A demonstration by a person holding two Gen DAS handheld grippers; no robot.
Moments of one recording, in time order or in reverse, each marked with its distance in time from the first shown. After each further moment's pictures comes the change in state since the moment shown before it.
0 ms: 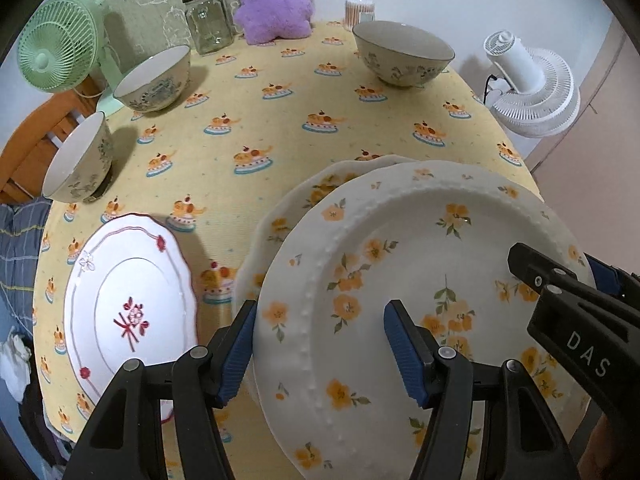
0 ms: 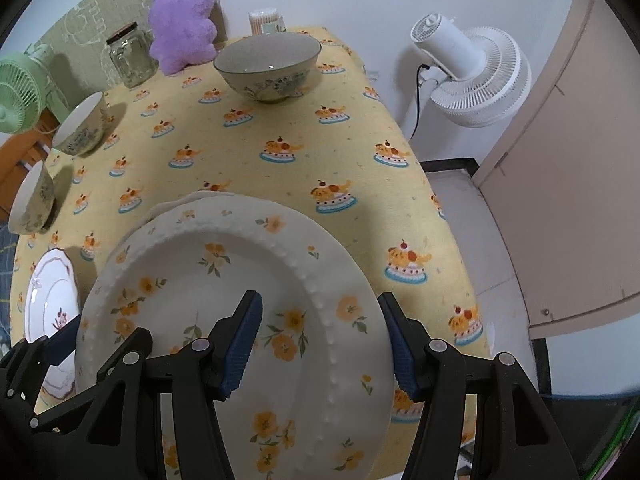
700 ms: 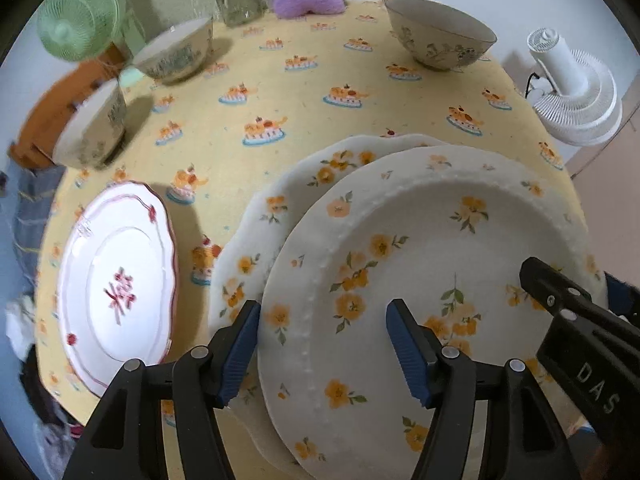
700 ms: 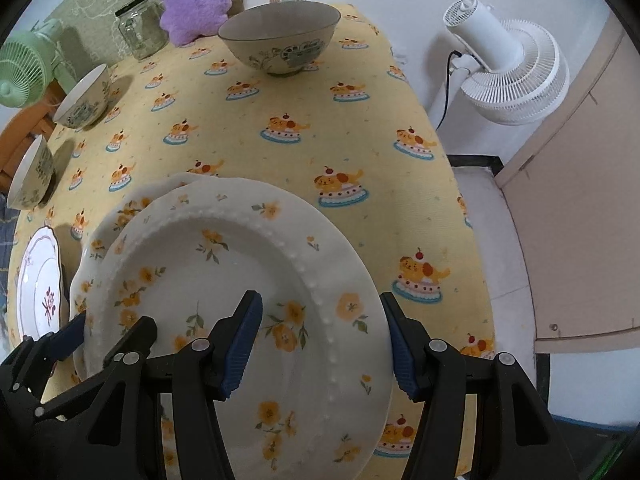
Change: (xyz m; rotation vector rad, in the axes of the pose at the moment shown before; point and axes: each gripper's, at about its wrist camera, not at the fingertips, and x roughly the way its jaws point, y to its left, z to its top) left arm 0.022 -0.016 -0.001 -0.094 0.040 0.125; right arm 0.030 -0.005 0.005 -0.078 0.055 0.059
